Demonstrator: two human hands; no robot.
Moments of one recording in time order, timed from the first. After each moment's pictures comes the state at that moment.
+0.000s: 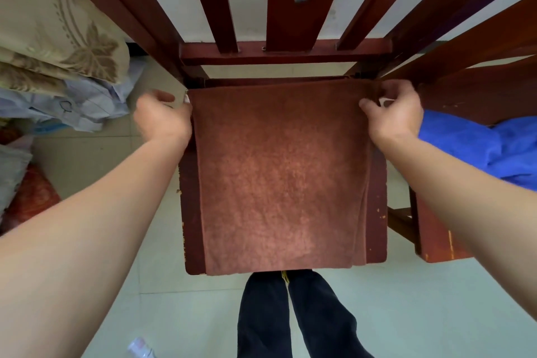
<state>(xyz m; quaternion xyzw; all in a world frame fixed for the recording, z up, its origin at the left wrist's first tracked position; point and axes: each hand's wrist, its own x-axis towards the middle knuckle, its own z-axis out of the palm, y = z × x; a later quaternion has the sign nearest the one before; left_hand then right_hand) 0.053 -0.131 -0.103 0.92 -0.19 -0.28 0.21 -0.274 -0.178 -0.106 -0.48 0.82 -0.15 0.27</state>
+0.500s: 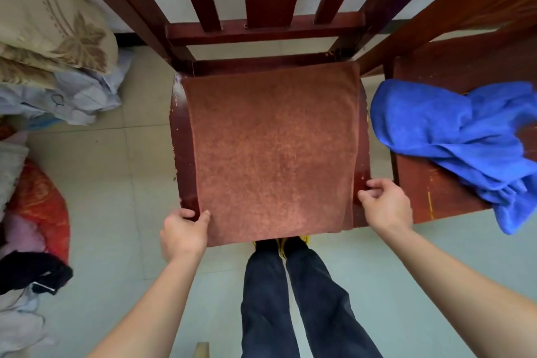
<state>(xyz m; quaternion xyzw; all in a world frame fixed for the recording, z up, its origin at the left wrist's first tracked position) 0.002 0.086 -0.110 0.93 -0.13 -0.35 0.03 -0.325 0.008 -0.086 -0.37 0.86 0.06 0.34</state>
